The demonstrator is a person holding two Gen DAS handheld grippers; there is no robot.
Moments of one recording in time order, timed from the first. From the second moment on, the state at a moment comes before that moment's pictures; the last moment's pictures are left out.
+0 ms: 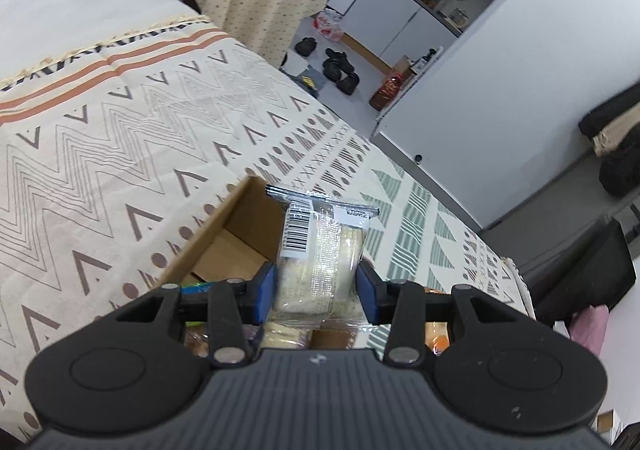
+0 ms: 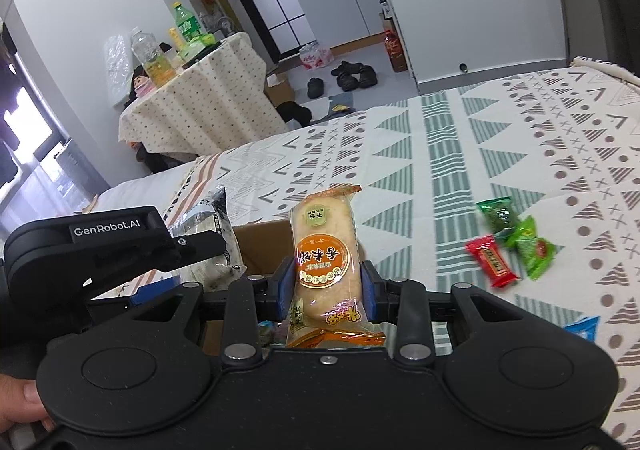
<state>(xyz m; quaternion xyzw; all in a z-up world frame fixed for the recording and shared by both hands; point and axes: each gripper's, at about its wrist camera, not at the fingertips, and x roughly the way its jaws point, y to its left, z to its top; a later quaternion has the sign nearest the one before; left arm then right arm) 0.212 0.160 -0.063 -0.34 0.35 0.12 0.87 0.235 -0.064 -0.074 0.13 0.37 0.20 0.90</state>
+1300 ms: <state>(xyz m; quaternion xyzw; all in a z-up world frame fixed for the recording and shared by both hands) 0.220 0.103 -0.064 -0.29 0.37 0.16 0.87 0.241 -0.105 -0.081 0.13 0.39 0.16 0.90</state>
